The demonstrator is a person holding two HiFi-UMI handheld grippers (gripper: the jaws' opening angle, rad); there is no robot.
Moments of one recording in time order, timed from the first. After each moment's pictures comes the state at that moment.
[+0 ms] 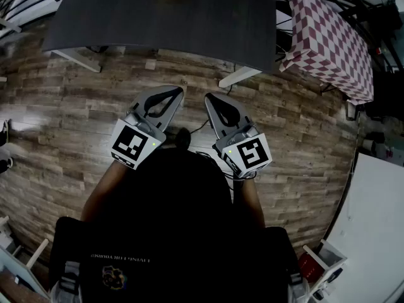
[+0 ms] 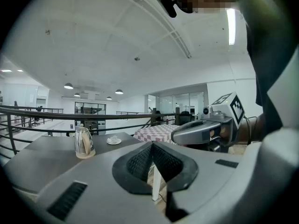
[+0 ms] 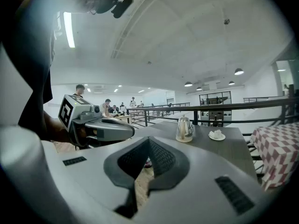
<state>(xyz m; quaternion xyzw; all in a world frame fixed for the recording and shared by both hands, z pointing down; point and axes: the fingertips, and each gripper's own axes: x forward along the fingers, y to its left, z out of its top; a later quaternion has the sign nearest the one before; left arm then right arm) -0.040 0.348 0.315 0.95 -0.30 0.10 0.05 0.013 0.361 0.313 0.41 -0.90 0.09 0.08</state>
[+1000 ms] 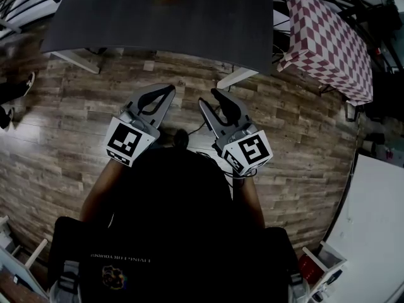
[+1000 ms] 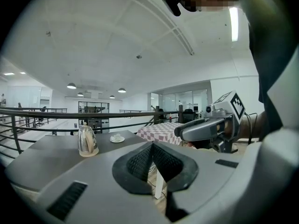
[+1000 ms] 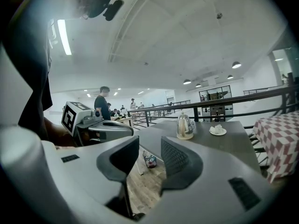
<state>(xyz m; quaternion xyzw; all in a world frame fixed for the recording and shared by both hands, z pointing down) -0.041 0.342 0.323 0.94 -0.32 0.11 0.05 0.032 0.361 0.322 0.41 -0.91 0.11 0.06</state>
